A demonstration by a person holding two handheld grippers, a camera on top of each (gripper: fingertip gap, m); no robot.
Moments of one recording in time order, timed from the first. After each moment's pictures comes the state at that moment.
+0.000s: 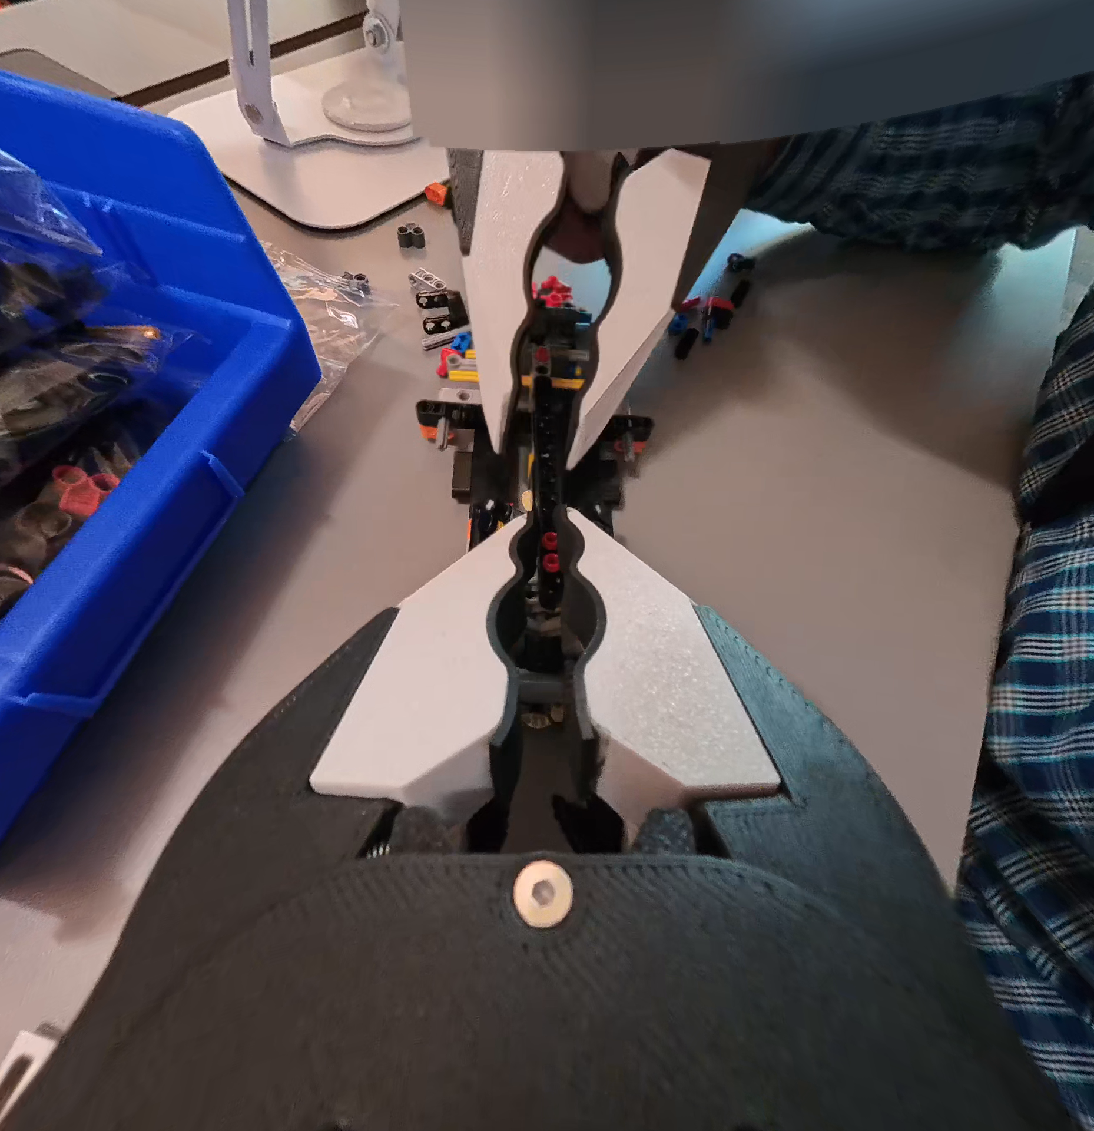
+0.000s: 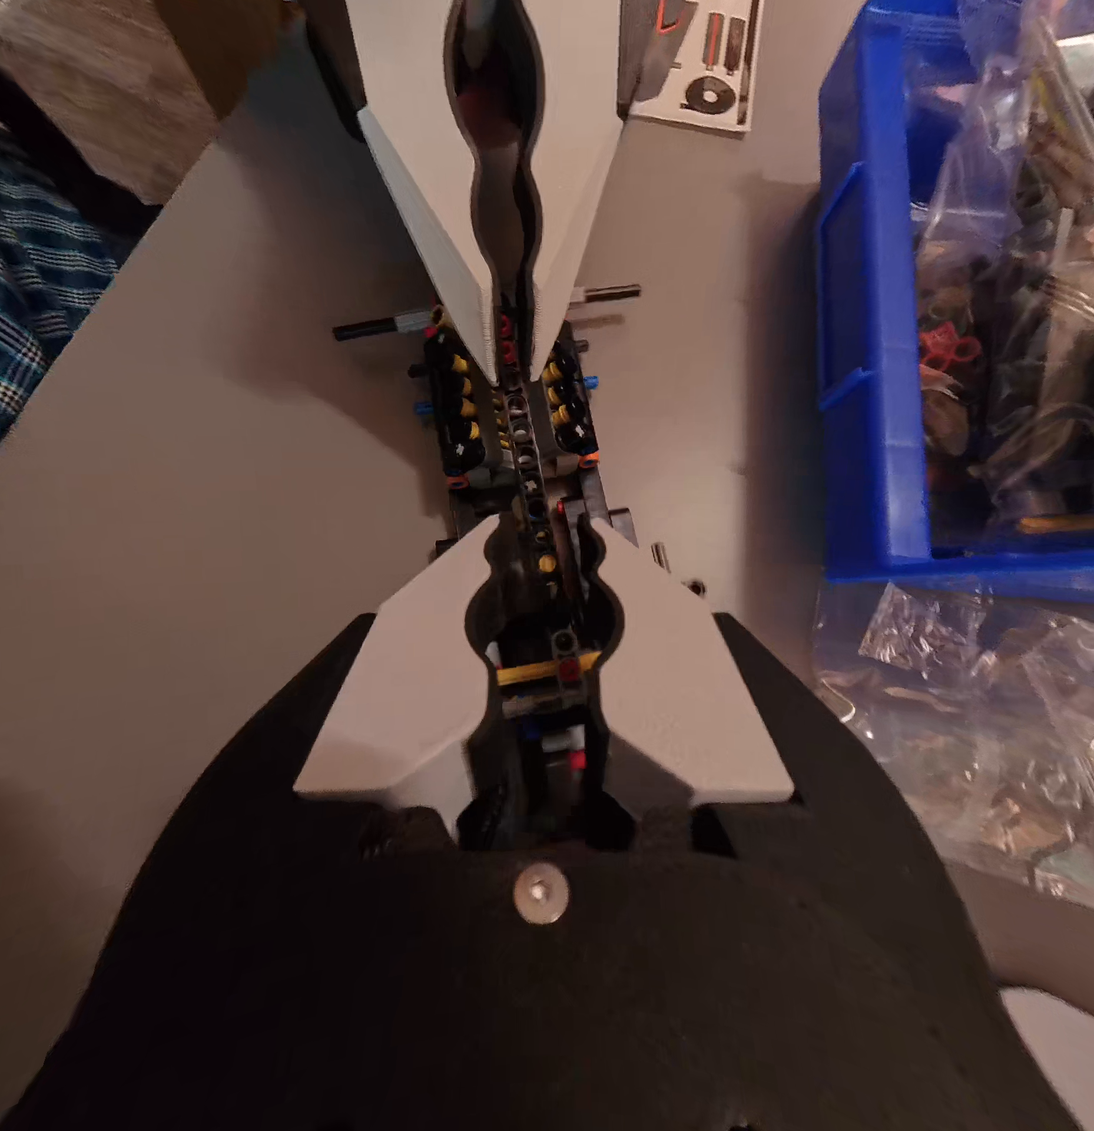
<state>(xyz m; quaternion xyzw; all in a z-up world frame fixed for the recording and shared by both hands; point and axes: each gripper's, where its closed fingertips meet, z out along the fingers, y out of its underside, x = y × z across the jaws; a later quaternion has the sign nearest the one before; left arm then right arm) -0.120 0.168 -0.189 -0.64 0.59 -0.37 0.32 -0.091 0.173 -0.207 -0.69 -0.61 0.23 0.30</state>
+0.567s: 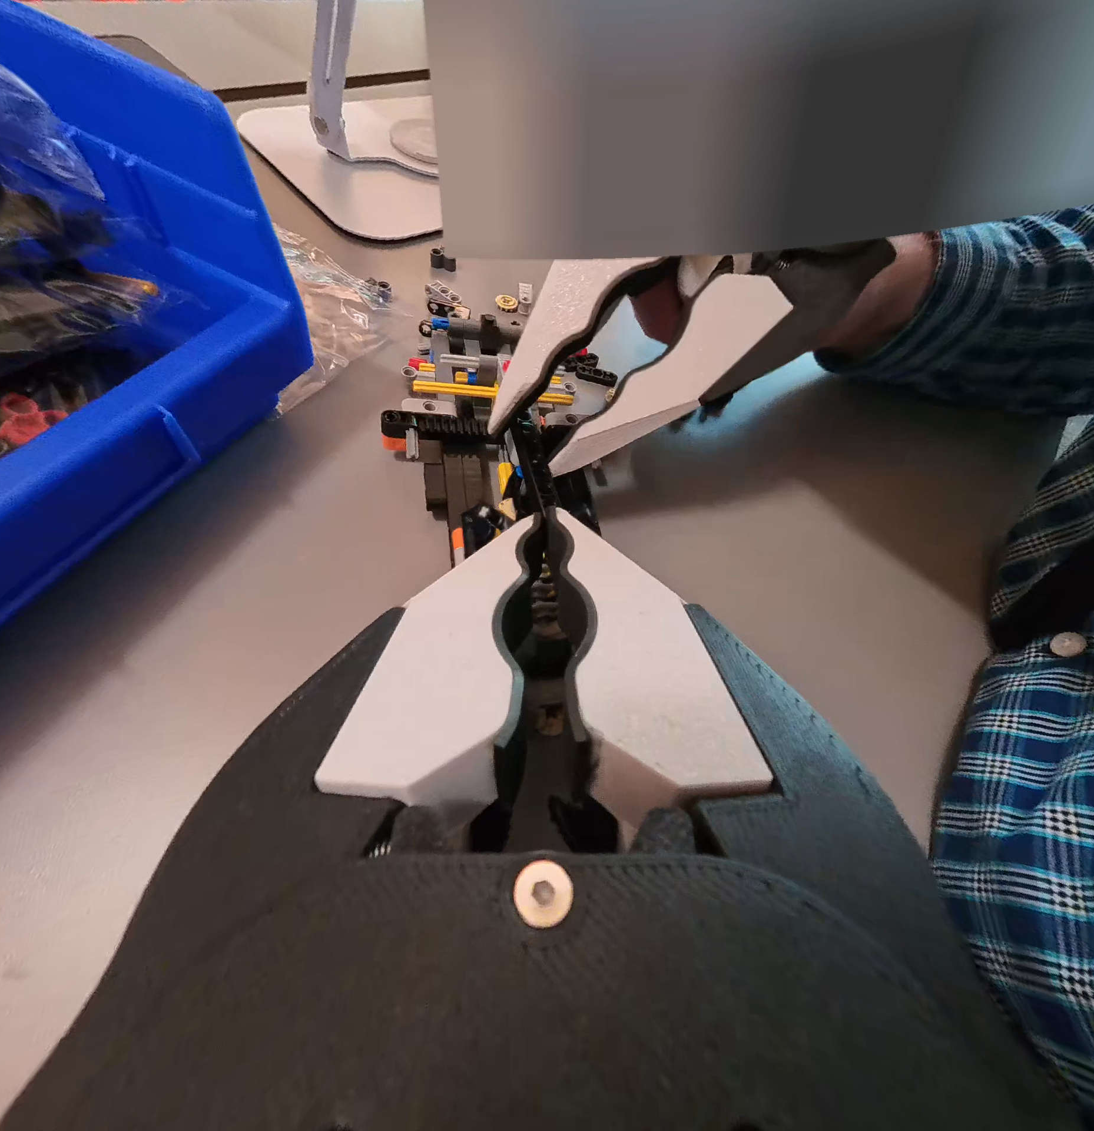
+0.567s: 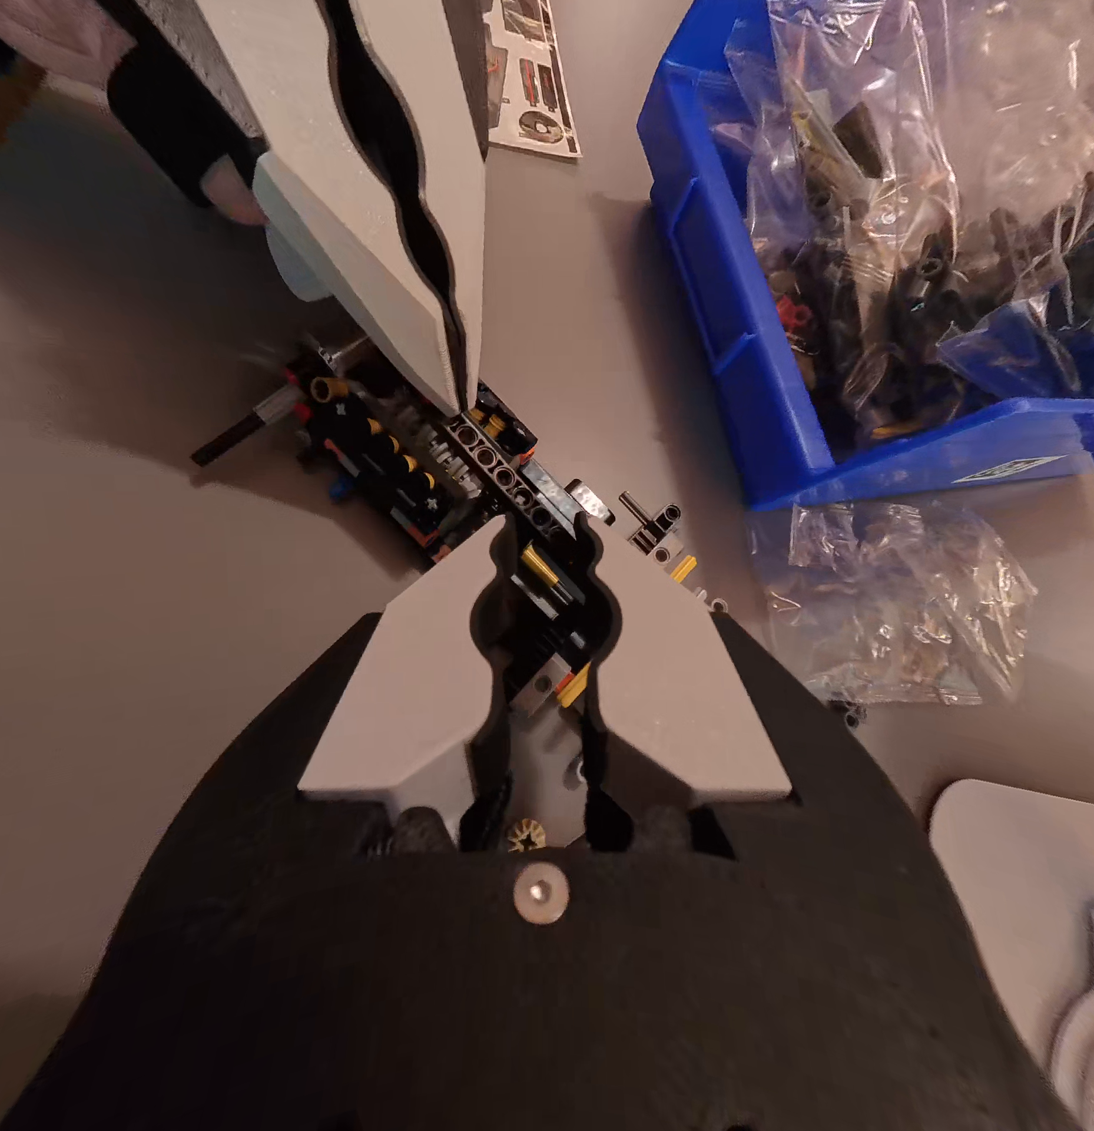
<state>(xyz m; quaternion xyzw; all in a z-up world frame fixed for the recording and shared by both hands) -0.108 0.156 -0.187 -0.69 0.50 -0.39 0.35 -0.082 0.174 -0.202 -0.73 -0.53 0.12 0.42</state>
